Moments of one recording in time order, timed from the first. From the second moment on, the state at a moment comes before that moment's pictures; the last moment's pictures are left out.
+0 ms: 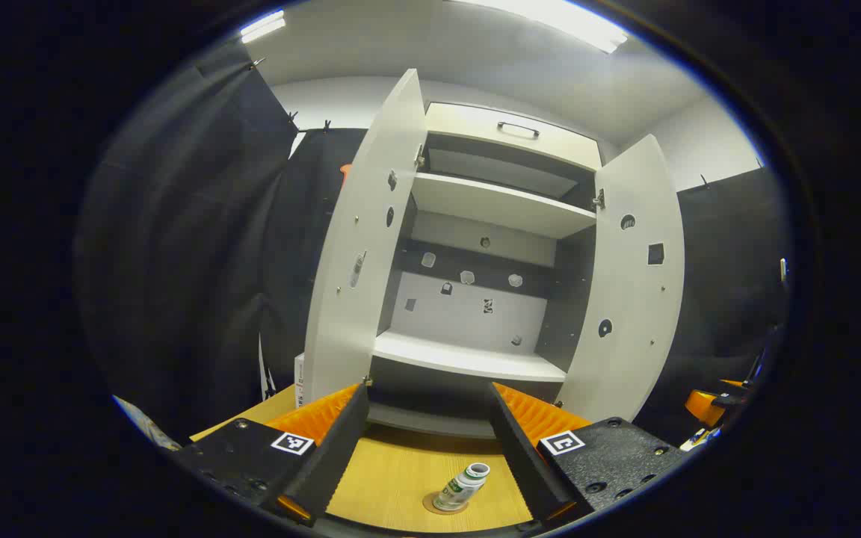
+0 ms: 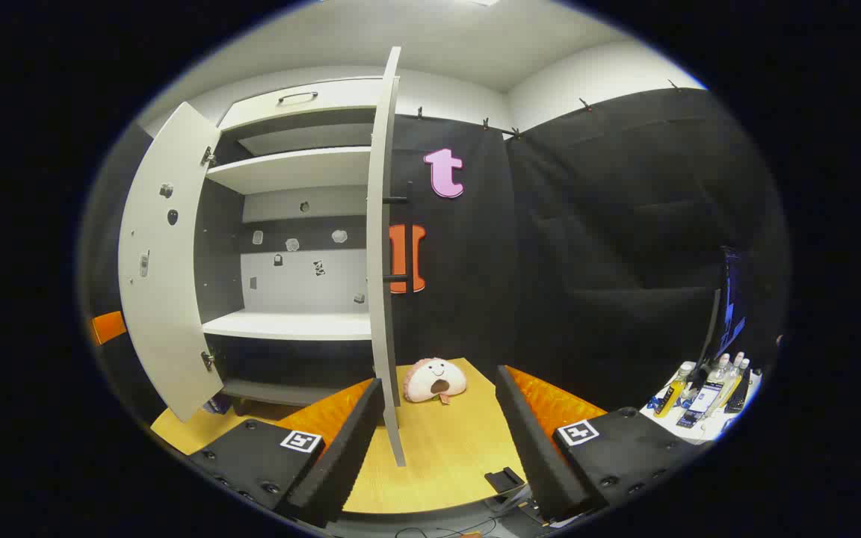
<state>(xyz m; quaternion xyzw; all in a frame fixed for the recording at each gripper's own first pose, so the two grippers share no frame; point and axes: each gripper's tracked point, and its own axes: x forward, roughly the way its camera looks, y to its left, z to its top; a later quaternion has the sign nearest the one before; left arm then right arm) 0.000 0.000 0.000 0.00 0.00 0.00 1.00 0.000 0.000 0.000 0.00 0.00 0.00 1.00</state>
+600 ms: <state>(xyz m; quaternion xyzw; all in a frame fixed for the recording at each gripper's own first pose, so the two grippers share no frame) -0.007 -0.077 -0.021 0.04 0.01 0.01 1.00 0.019 -0.023 -0.010 0.00 0.01 0.07 1.00</state>
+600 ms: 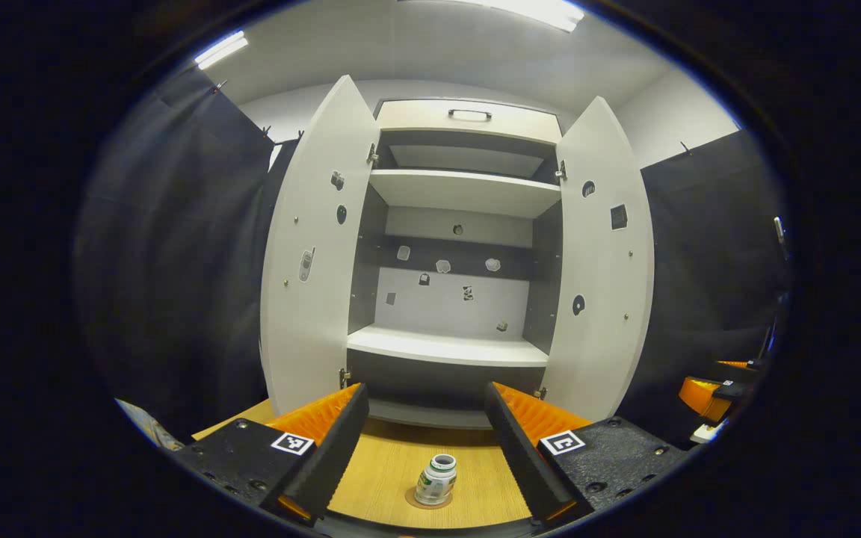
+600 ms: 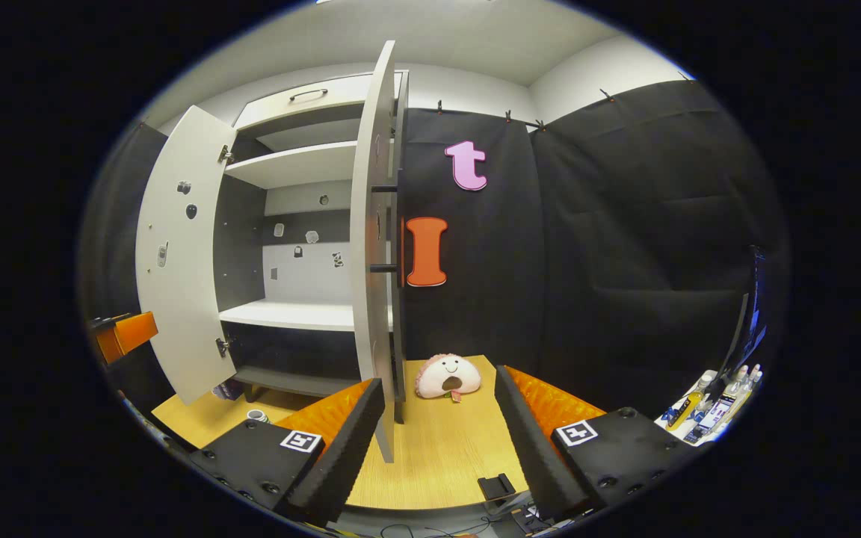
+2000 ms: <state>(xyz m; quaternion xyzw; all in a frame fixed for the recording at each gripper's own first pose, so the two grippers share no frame) 0.031 -0.072 -0.173 0.07 0.07 -0.01 0.99 0.035 -0.012 -0.023 -0.02 0.03 0.07 1.00</state>
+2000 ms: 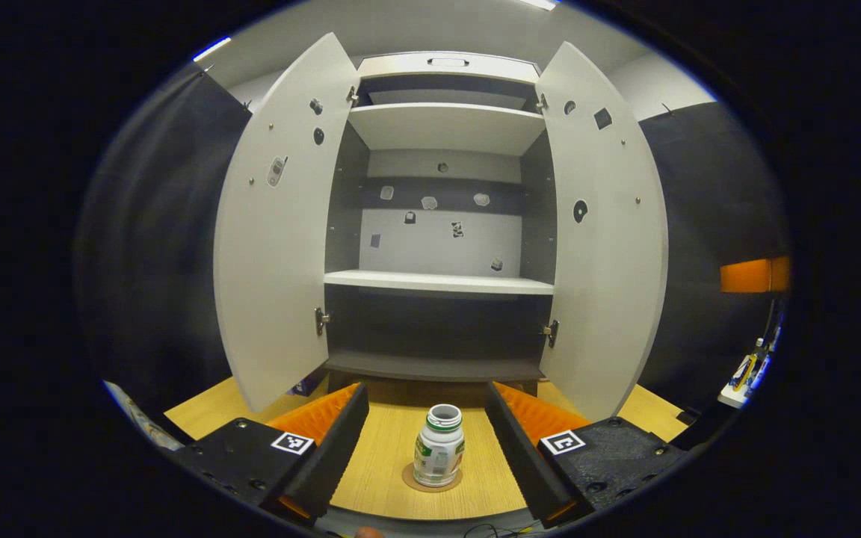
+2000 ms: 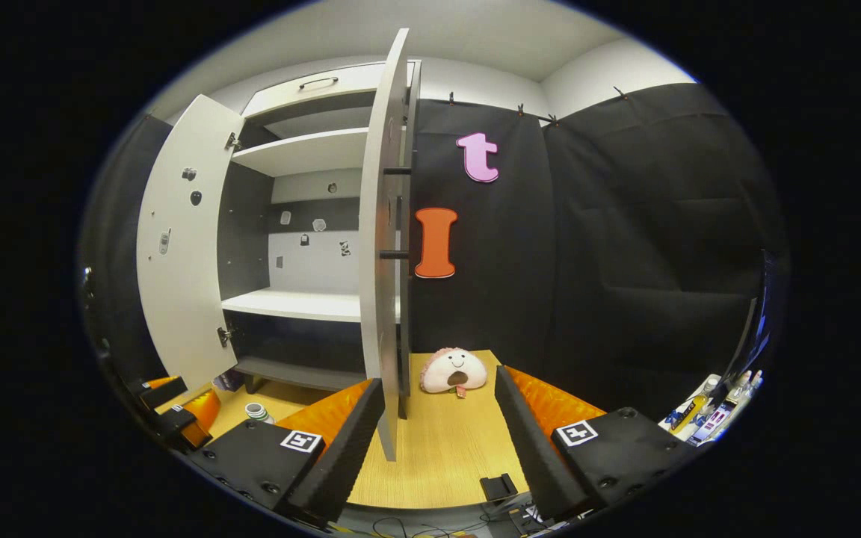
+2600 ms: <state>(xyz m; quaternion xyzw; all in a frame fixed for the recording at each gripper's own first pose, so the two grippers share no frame) 0.072 -0.063 -0.299 0.07 0.16 -0.02 0.98 0.042 -0.030 -0.025 -0.03 0.04 0.03 1.00</state>
